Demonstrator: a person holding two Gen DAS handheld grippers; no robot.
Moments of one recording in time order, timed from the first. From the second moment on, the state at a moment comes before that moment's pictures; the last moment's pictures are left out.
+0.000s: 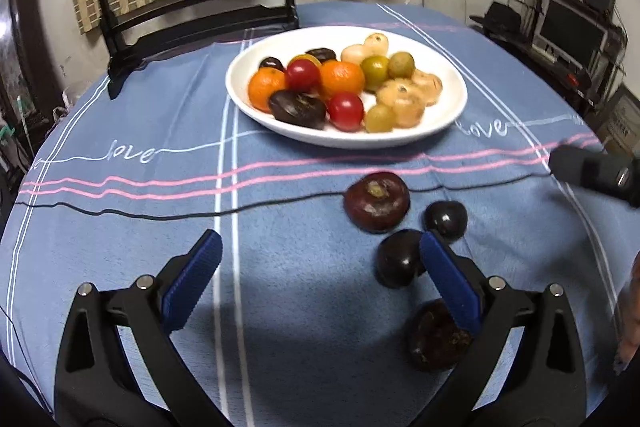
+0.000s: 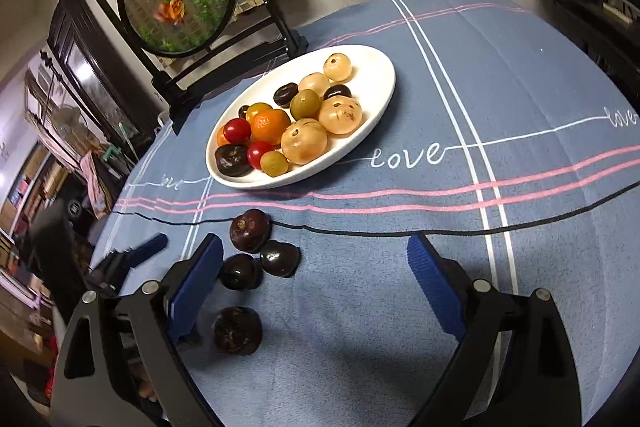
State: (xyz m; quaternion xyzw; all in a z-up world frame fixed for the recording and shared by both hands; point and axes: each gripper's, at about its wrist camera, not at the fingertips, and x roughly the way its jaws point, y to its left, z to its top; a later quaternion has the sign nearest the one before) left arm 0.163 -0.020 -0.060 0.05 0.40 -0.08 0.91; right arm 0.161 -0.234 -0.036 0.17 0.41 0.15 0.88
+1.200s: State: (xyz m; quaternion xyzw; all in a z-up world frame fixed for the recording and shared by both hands) left arm 0.165 -0.025 -0.068 0.09 0.41 -0.10 0.90; right arm 0.164 -0.240 -0.038 0.20 0.43 0.16 0.87
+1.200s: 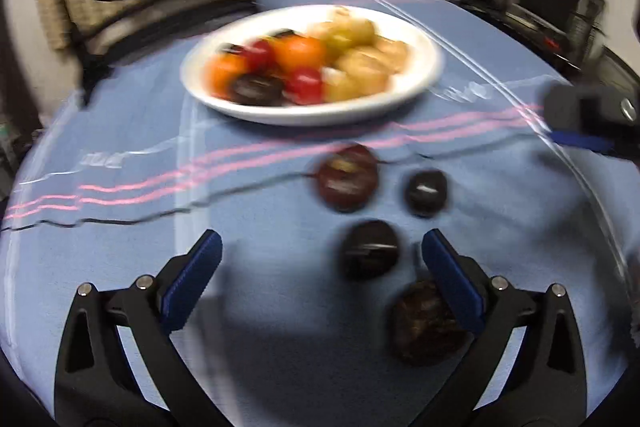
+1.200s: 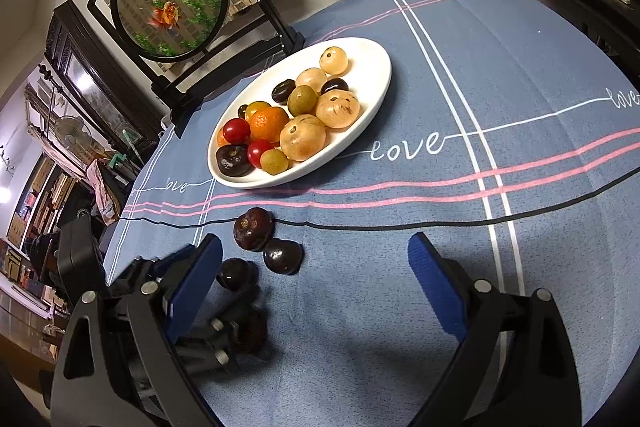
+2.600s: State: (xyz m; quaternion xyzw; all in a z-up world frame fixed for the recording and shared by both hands) left arm 0.247 0.070 -0.076 -0.03 0.42 -0.02 0.91; right arm 0.163 -0.228 -0.043 0.17 0.43 0.17 0.87
